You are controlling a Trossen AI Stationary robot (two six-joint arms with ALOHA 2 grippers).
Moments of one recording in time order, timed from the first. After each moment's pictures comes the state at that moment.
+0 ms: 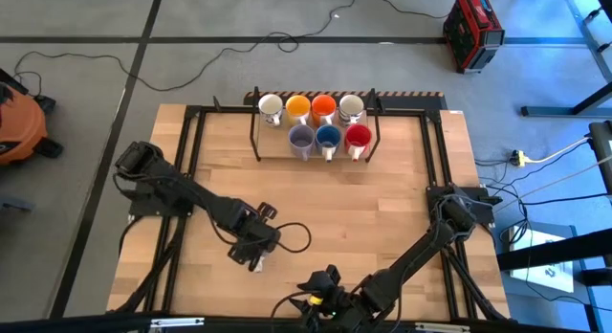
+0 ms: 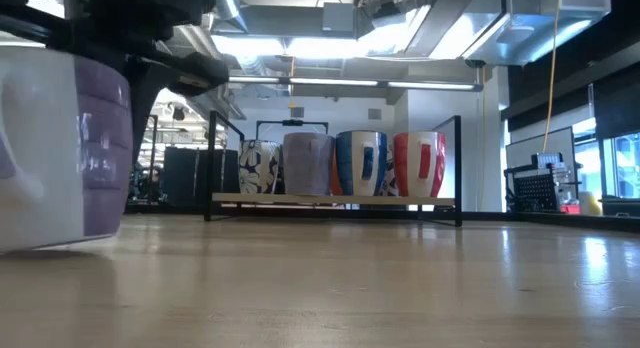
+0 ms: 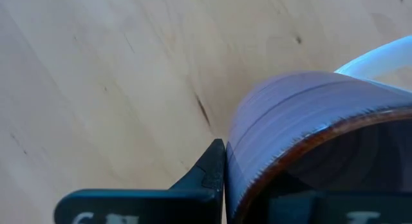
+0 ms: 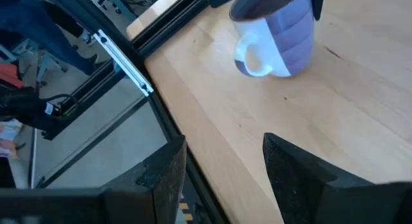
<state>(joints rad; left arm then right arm) -0.43 1.65 1.11 -0.79 -0.08 0.11 0.73 2.20 1.89 -0.48 0.69 1.21</state>
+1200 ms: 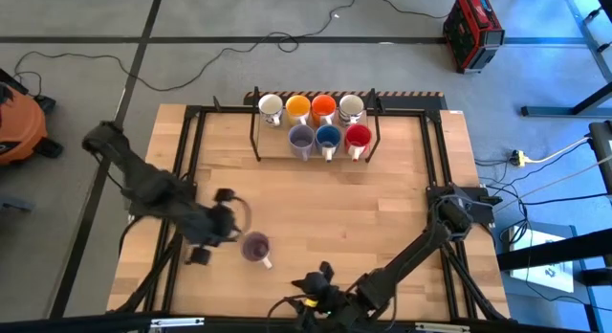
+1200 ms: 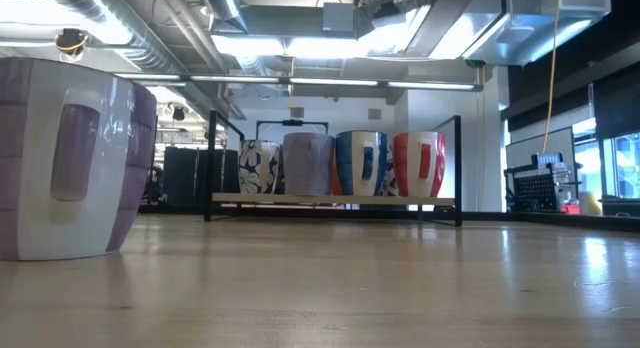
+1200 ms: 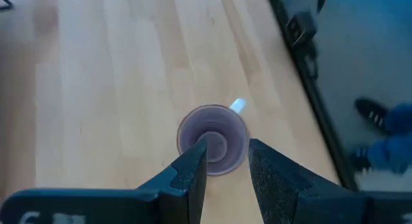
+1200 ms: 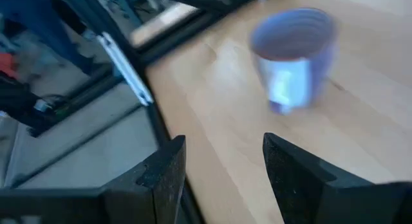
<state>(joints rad) -0.65 1.20 1.27 -0.99 -0.23 -0.35 0.71 2.22 1.89 -0.41 0.72 1.05</state>
